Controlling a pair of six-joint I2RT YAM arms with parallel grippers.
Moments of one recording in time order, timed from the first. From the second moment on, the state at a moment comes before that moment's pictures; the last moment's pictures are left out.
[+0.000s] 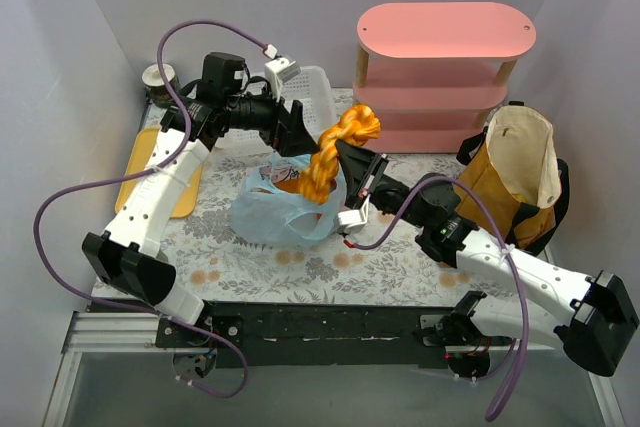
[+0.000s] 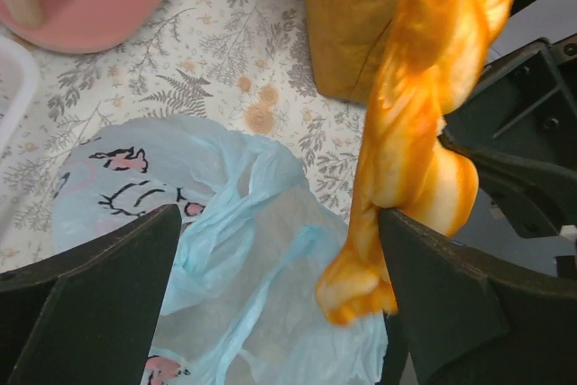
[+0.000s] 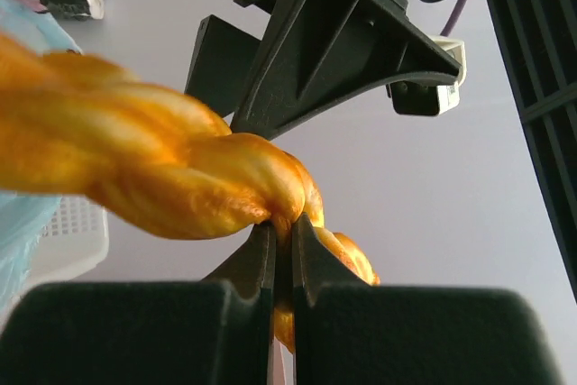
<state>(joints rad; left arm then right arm) -0.41 1.53 1.77 -0.83 0.77 0.05 0.86 1.05 0.70 0.57 -0.26 -1.53</state>
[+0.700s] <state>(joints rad) -0.39 1.58 1.76 -0.86 0.92 0.07 0.86 1.18 0.70 0.65 -0.24 -1.57</state>
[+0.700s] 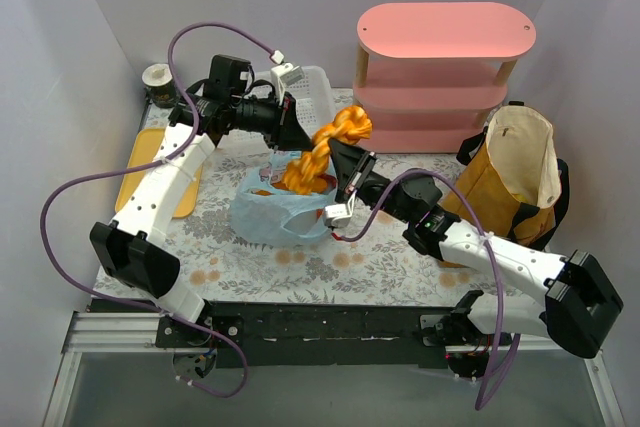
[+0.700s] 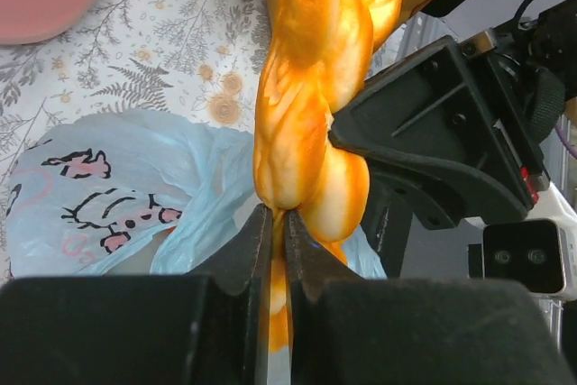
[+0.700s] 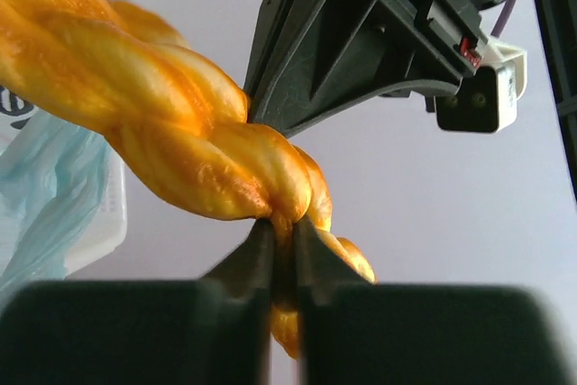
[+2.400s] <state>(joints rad) 0.26 1.89 1.61 -0.66 -0.17 0.31 0.85 1.02 0.91 -0.03 -0.09 -0.66</state>
